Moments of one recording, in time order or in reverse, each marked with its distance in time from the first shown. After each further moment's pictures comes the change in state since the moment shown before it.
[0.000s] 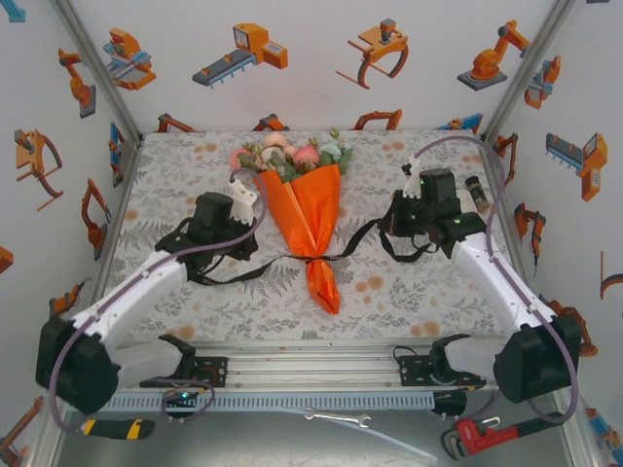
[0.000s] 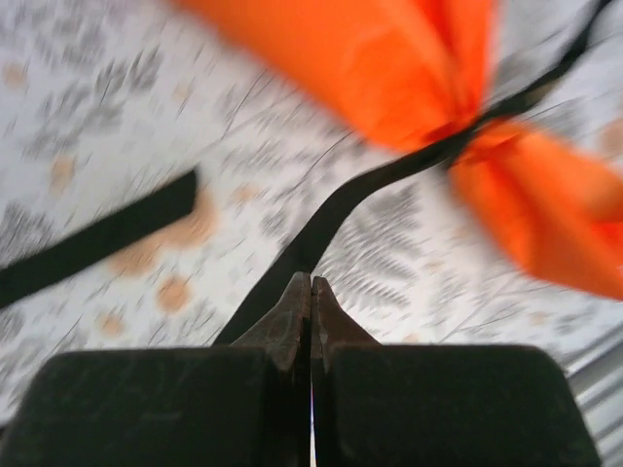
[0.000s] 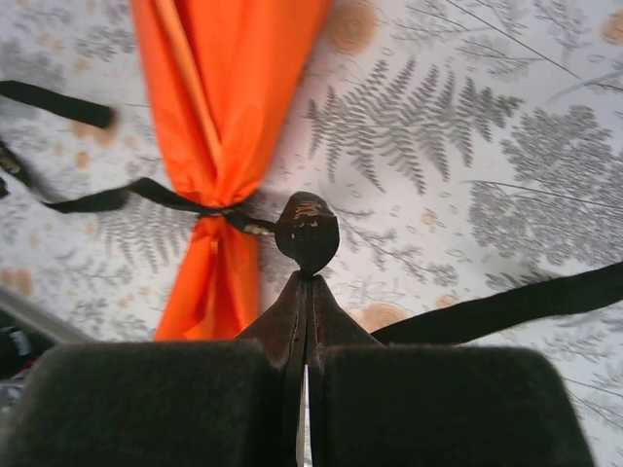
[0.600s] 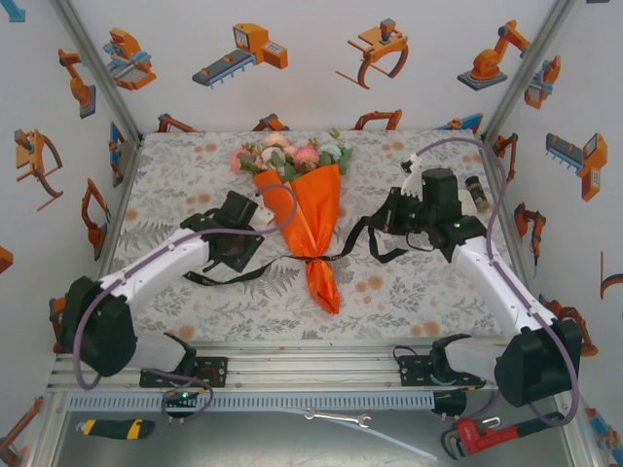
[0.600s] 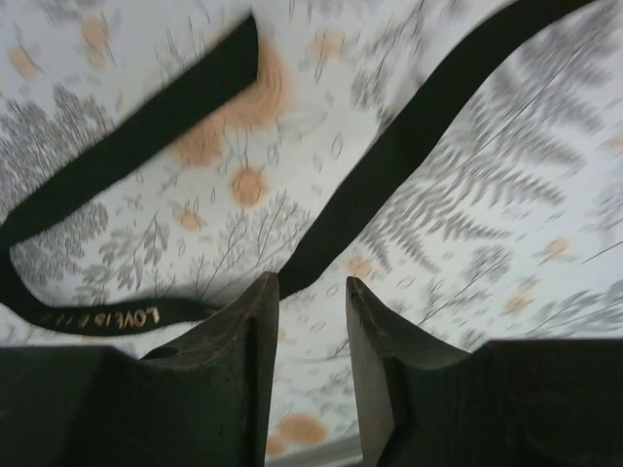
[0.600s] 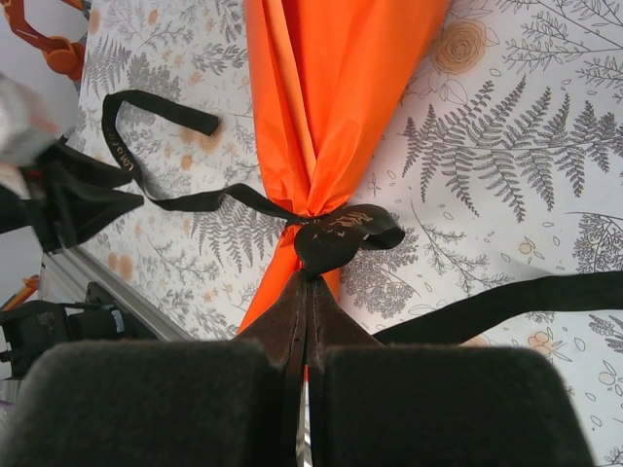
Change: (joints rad) left arm -0.053 0.274 0.166 -0.419 -0.306 0.220; right arm 0.000 -0.017 -0.036 0.113 -0.143 0.098
